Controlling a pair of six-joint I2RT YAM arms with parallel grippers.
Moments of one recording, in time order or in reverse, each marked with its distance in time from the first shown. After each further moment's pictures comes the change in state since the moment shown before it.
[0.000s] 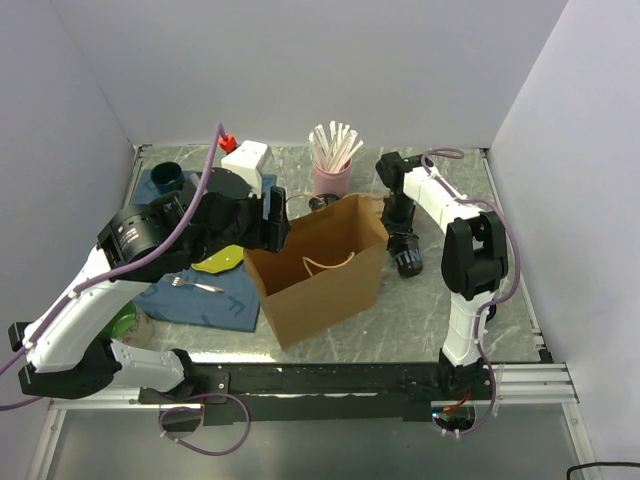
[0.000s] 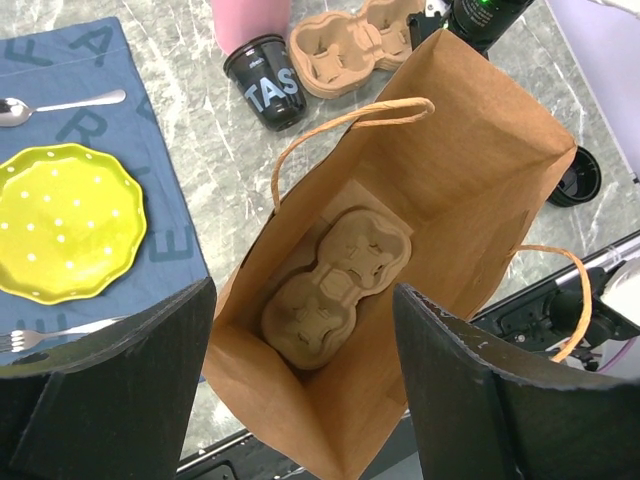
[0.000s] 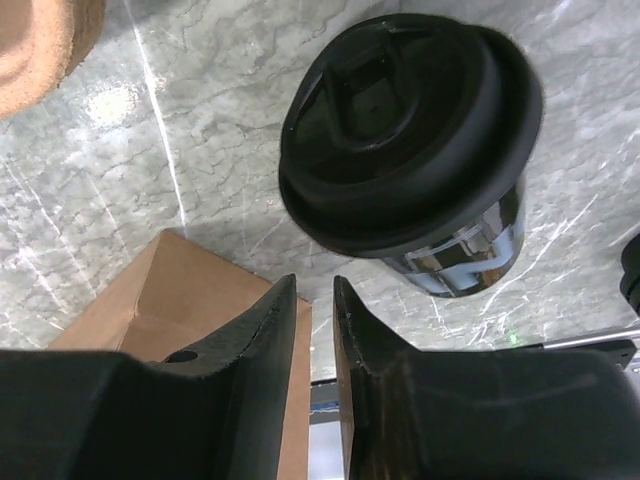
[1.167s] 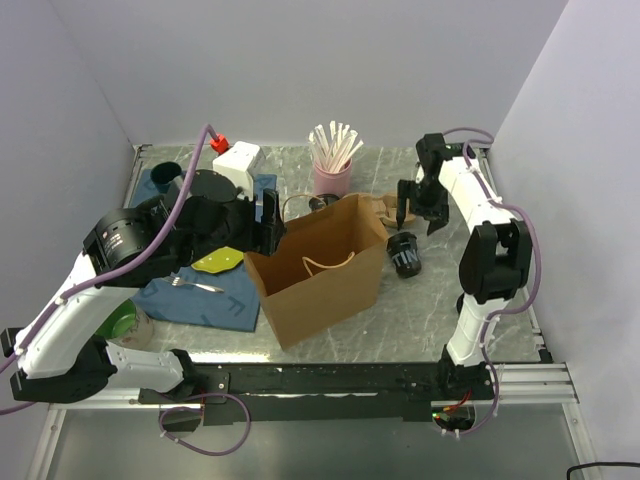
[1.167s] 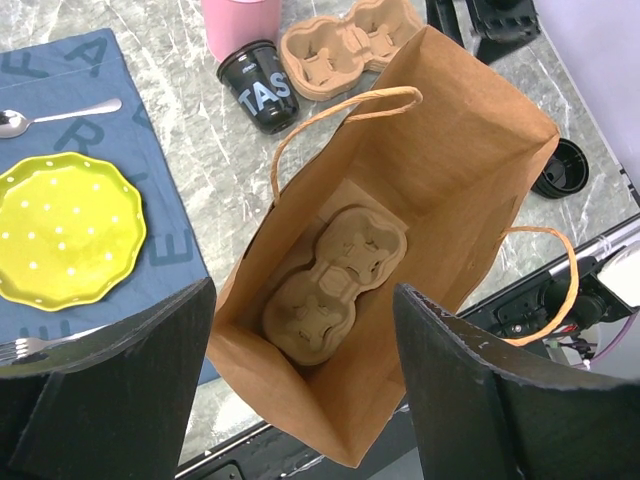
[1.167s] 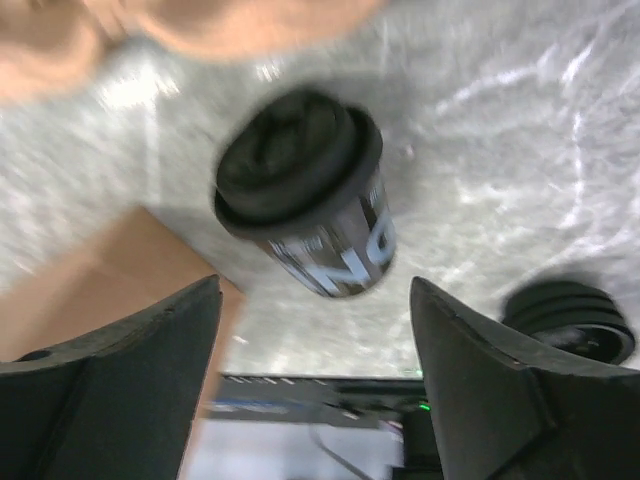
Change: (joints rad) left arm 0.000 -0.034 -0.002 0.000 0.023 0.031; right arm -0.191 -0.086 0.044 0.004 -0.112 -0.370
